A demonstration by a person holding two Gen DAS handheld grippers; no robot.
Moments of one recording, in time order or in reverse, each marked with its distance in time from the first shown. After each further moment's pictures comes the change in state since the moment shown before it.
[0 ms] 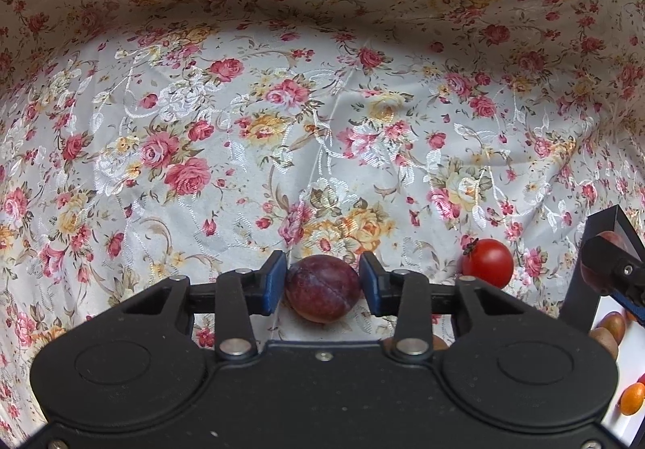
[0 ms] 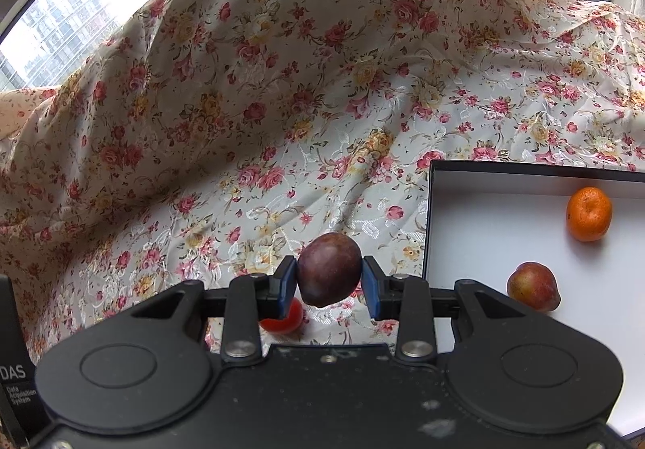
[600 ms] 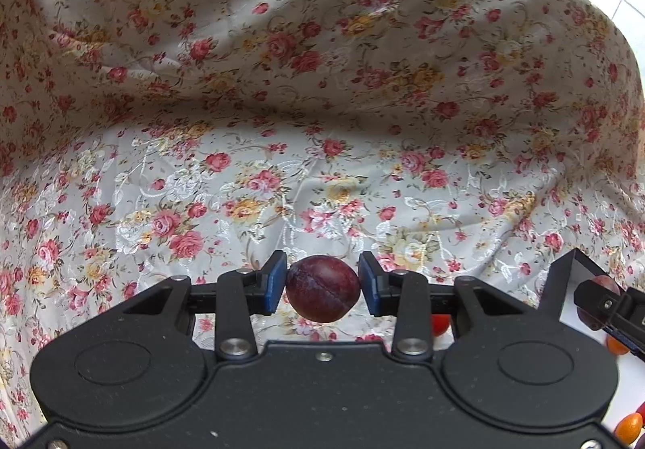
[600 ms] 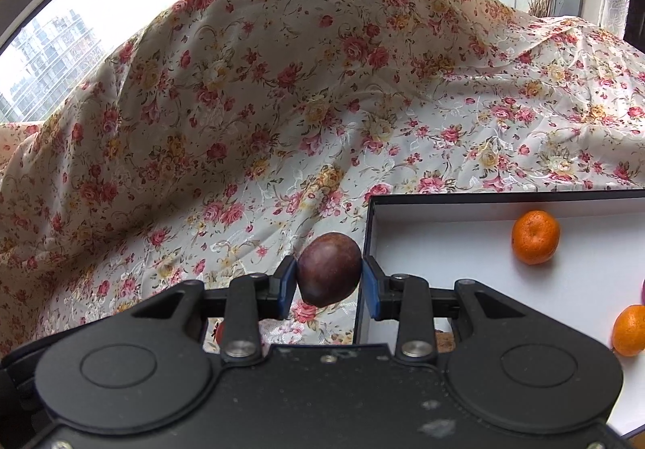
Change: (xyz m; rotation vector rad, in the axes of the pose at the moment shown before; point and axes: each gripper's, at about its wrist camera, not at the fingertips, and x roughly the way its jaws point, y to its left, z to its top) left arm -0.050 -0.049 -0.008 0.055 -0.251 0.050; right arm -0.022 -0.036 0.008 0.050 -0.086 -0.062
